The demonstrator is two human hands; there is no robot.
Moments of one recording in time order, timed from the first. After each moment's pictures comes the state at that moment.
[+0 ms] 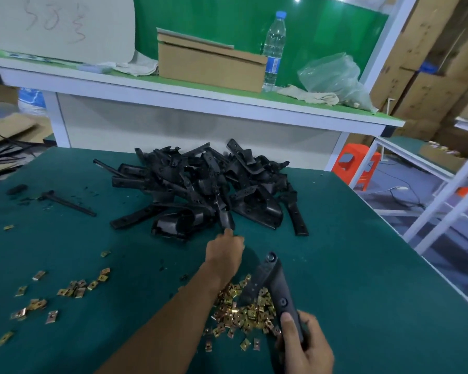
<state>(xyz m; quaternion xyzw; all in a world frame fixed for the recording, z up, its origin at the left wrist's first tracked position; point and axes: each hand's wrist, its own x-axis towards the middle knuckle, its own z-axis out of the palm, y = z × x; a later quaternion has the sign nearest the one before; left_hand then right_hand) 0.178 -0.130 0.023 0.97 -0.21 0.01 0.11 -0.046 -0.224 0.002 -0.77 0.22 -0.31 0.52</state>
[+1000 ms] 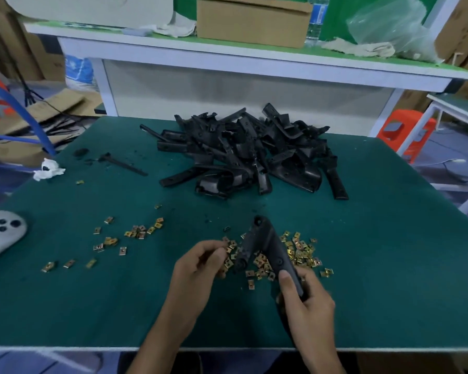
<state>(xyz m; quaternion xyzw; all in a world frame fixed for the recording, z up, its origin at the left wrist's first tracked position) -0.002 0.019 0.041 0.70 0.00 -0.01 0.72 -0.058 -0.179 0.006 -0.81 0.12 -0.19 0.54</state>
